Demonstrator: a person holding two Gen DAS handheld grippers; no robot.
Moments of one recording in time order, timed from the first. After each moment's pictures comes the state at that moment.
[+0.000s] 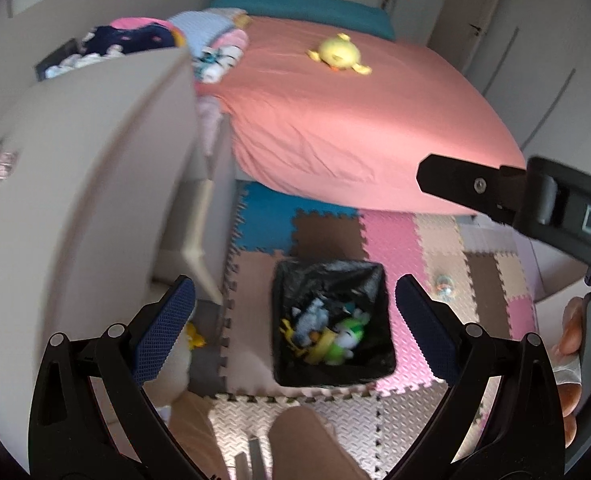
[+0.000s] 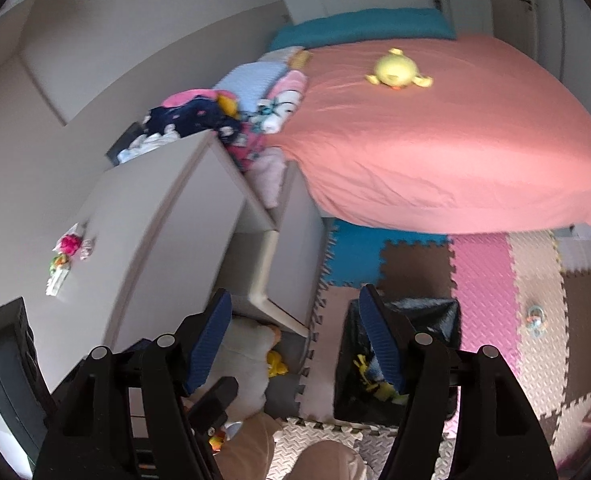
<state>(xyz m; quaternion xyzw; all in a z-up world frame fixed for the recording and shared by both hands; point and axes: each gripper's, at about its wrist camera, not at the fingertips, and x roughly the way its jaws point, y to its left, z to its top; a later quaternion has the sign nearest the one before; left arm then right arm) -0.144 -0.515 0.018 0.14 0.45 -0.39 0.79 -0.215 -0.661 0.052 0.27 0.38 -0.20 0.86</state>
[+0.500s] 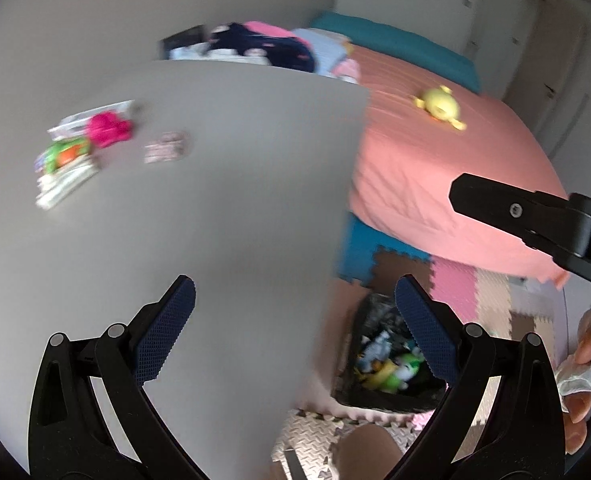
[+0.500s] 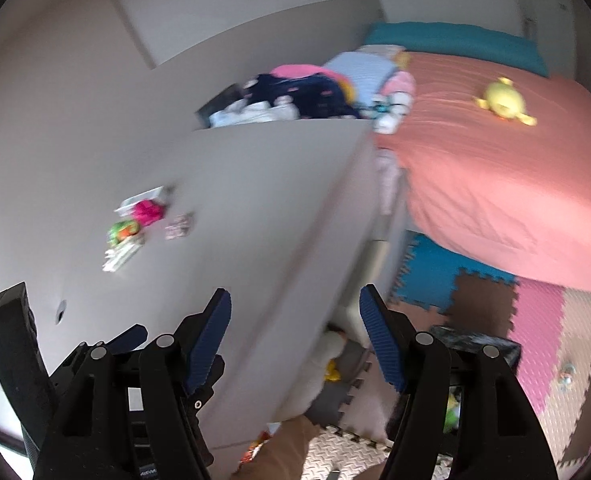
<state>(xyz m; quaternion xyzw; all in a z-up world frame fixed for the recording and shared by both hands) -0.034 -0.369 0.045 0.08 0.44 -0.27 0.85 -0.078 -0.538 0.080 0.21 0.40 -0.07 0.89</state>
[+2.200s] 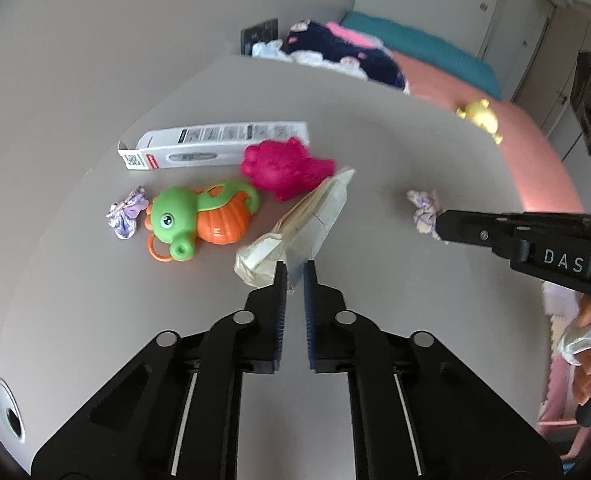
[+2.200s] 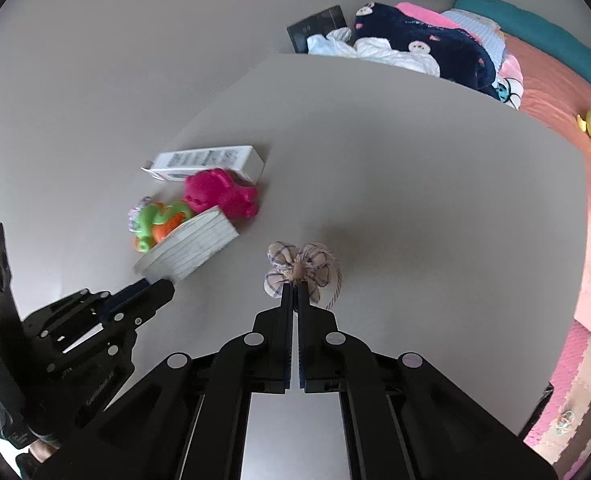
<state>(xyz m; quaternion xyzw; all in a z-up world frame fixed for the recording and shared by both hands) 0.152 -0.240 0.034 0.09 0.44 -0.28 0.85 0.129 -0.411 0.044 0.16 0.50 0.01 0.85</state>
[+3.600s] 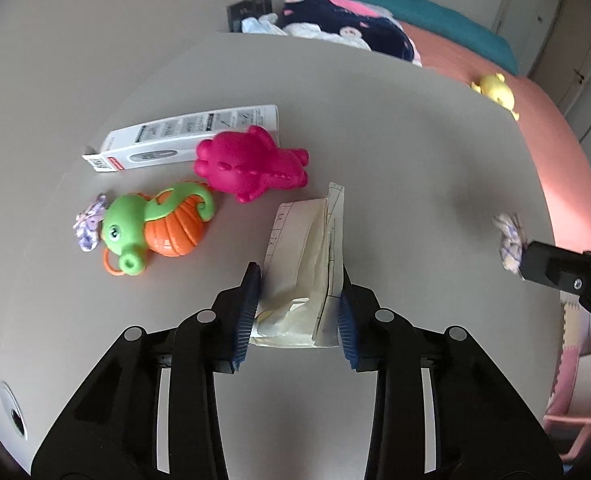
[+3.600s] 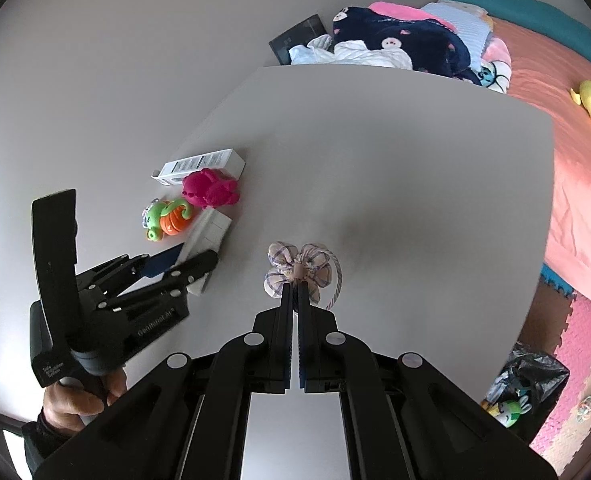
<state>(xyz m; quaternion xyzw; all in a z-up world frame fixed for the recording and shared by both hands) 0.156 -0.283 0.026 0.13 0.48 -0.25 0.83 0.079 -0.454 0.050 0.21 0.48 0.03 0.85</state>
